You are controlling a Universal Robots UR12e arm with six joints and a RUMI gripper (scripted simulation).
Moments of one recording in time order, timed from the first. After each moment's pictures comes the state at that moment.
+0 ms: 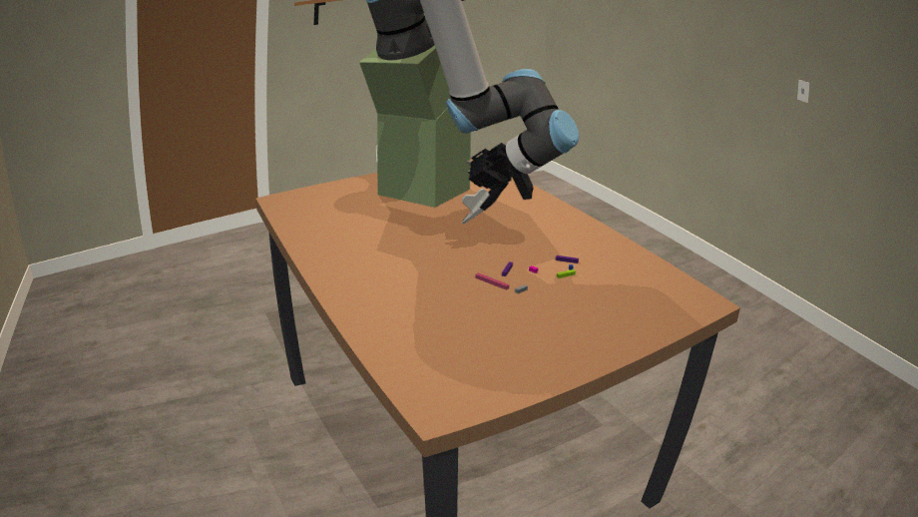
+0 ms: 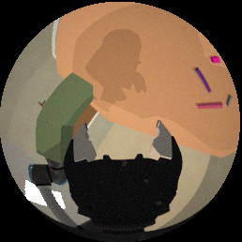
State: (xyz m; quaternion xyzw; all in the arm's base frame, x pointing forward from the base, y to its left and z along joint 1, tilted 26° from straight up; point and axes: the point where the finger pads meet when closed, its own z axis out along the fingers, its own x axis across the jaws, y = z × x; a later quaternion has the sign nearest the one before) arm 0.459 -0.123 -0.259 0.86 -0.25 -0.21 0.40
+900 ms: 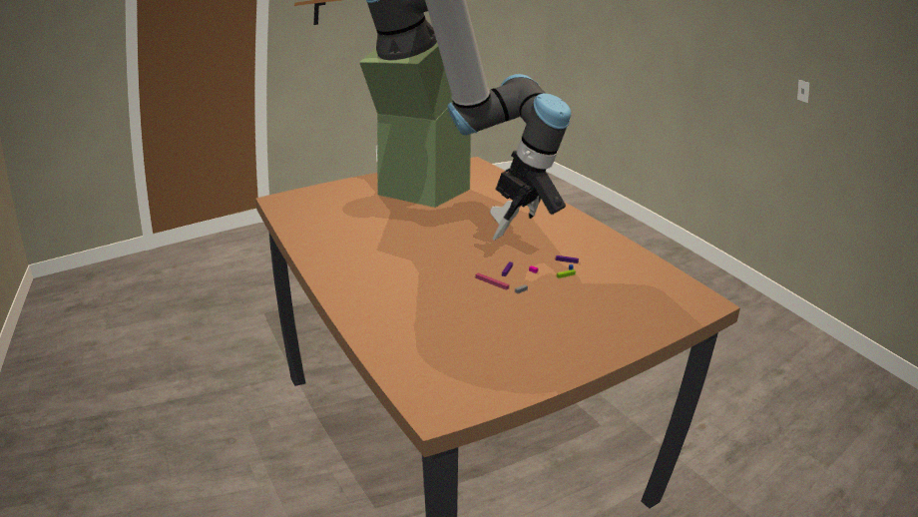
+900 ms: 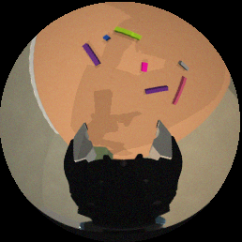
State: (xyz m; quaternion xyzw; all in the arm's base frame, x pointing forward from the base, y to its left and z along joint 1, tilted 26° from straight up) arm 0.565 -0.065 -0.333 0.79 -0.56 0.08 0.23
